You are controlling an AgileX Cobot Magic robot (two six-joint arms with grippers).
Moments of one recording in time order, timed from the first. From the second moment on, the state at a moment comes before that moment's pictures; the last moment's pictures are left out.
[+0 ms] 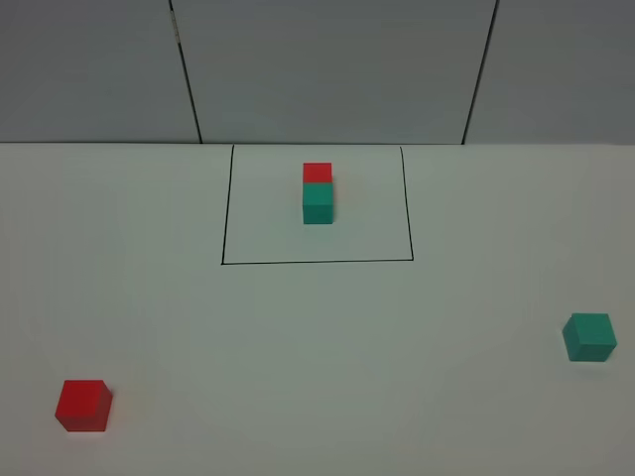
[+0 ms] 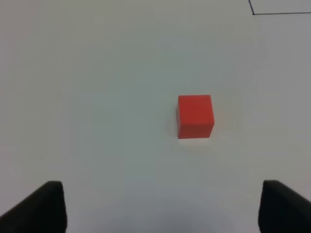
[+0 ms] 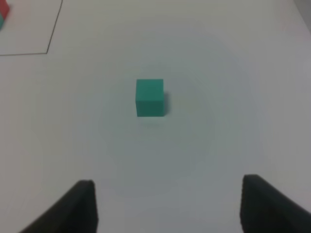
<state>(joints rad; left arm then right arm) -0.06 0.16 -0.48 0.00 0.98 -0.02 0.03 0.04 -0.50 -0.07 1.06 0.06</state>
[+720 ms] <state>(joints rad) -0.06 0.87 -0.62 0.01 0.65 0.24 0.03 0.04 -0.50 -0.07 1.06 0.06</state>
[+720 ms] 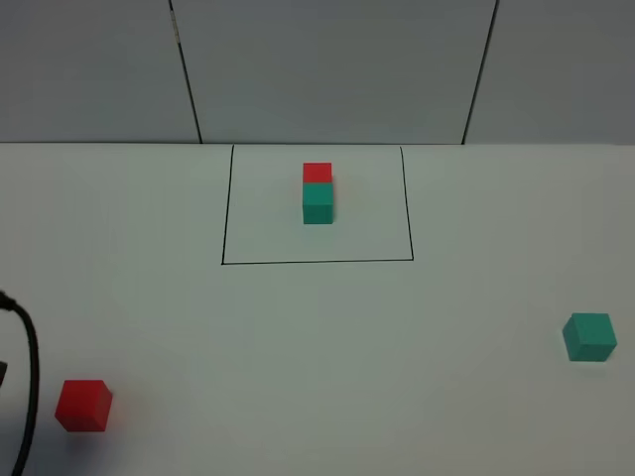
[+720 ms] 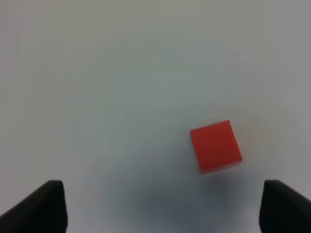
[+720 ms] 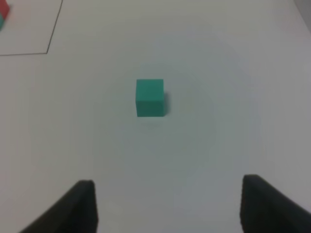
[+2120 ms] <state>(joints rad) -0.16 1.63 -0.96 0.04 0.86 1.29 0.03 0.04 -0.50 -0.07 1.06 0.06</state>
